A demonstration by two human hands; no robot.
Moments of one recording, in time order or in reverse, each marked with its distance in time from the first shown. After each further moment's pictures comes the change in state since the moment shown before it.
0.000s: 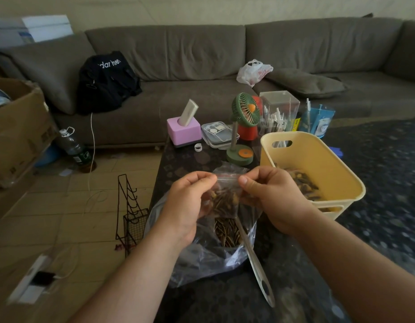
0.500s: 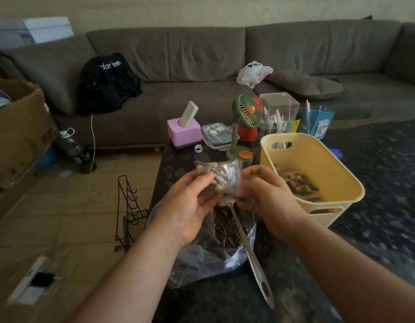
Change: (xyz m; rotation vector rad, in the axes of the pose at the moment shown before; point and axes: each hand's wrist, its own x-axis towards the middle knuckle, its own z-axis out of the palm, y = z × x) left_hand 0.002 0.002 -0.001 -0.306 -0.081 -0.103; right_hand -0.001 0.009 0.007 0.073 0.065 0.014
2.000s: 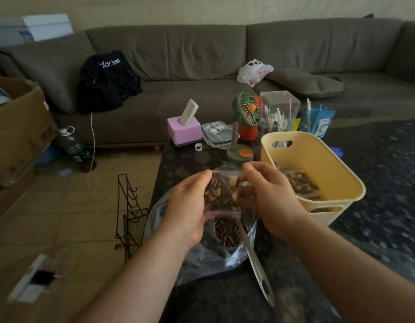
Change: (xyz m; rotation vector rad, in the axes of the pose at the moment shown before) left_hand 0.000 -0.011 0.008 0.173 0.148 0.026; right_hand 0.002 0.003 0.005 0.065 0.034 -0.024
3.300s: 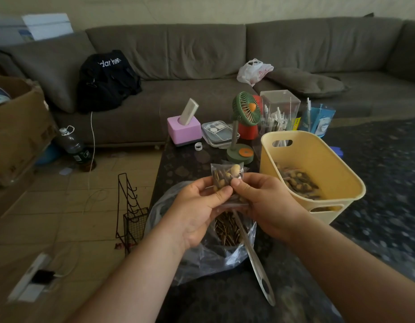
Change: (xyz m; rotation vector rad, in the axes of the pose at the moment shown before) left_hand 0.004 -0.006 -0.005 -0.086 -0.259 -0.050; right_hand 0.000 0.005 -0.004 0.086 -0.204 0.134
